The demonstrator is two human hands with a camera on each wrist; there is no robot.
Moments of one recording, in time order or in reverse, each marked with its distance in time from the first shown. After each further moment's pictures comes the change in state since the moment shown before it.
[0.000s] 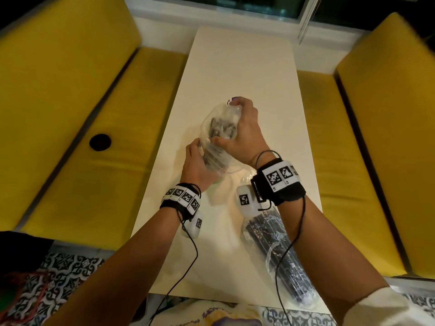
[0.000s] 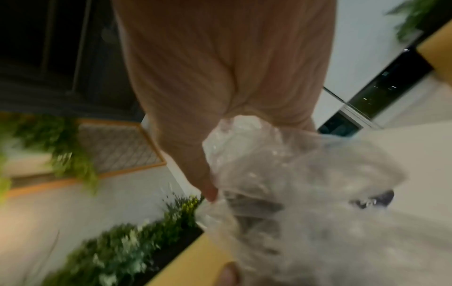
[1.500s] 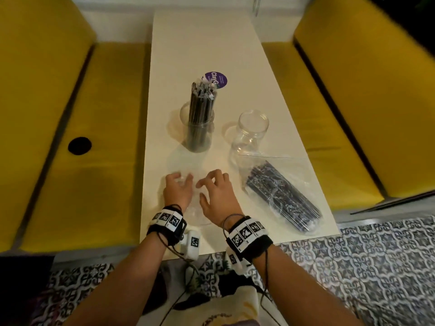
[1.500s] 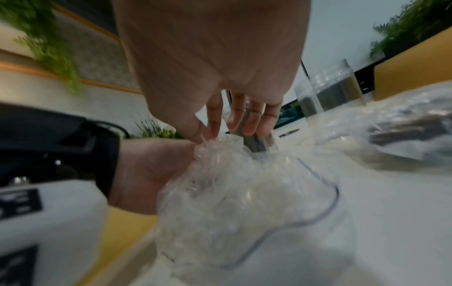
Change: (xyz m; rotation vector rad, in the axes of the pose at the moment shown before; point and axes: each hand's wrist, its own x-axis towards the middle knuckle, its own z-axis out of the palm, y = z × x) left_hand -0.118 -0.077 -0.039 -0.149 -0.065 -0.401; right_hand -0.217 0.026 0.156 -0.289 0.000 0.090
